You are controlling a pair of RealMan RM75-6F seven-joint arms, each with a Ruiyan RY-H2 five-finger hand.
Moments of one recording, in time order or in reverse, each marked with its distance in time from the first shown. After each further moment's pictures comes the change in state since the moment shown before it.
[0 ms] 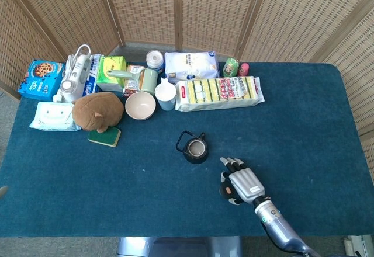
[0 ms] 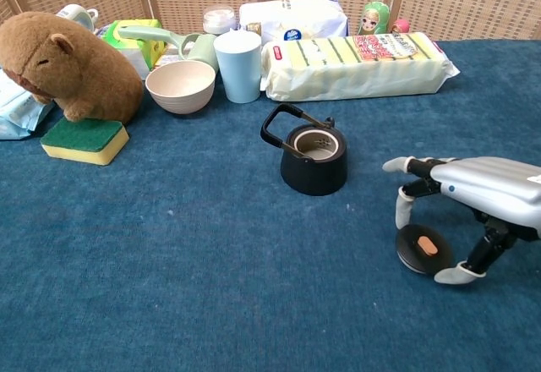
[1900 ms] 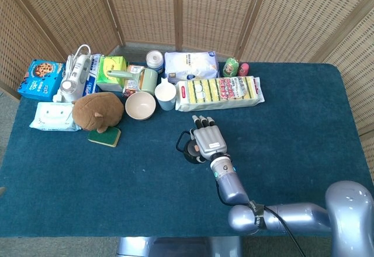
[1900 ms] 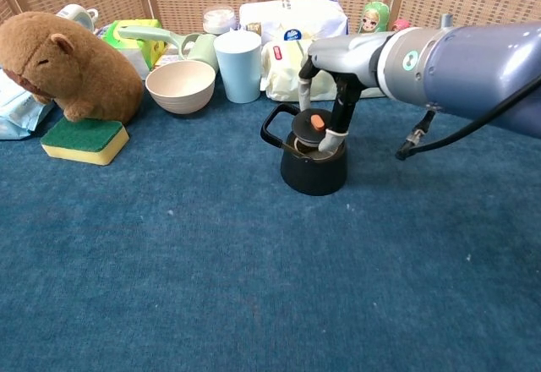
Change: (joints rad) left arm -0.003 0.031 0.007 0.011 -0.011 -0.022 -0.084; right arm 0.589 -0.158 0.301 -0.025 0.894 0.169 -0.493
